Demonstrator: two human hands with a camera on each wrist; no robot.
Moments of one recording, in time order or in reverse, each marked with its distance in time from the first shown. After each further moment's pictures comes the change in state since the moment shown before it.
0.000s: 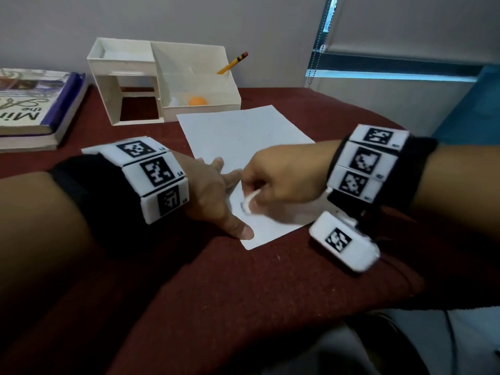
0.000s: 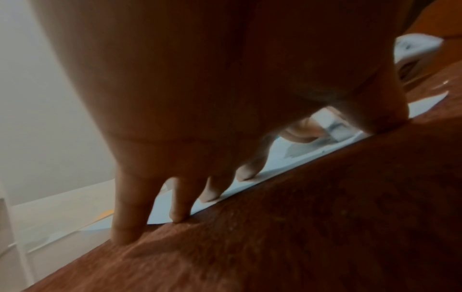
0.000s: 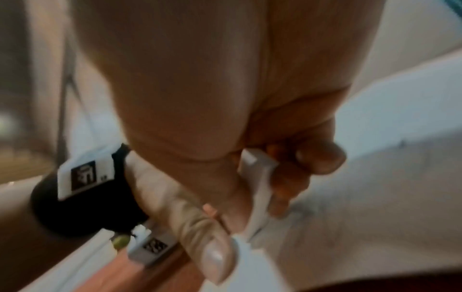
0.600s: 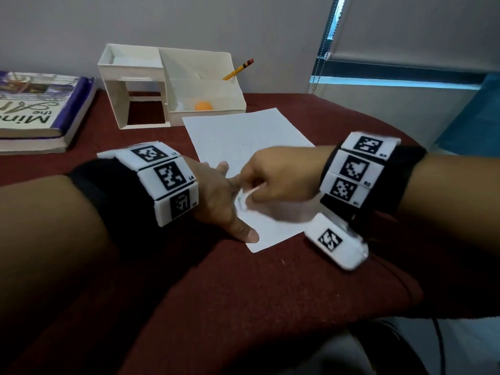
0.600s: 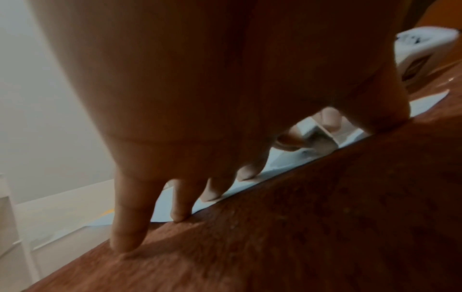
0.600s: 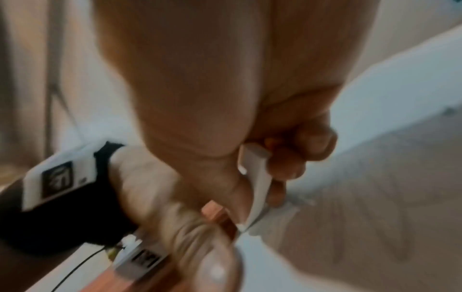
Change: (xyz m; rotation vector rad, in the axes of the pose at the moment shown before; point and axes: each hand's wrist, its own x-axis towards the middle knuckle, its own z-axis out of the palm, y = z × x) left_hand 0.004 -0.002 0.002 -0.043 -0.011 0.045; right_hand 0.015 0.000 0.000 -0.002 0.078 -0.003
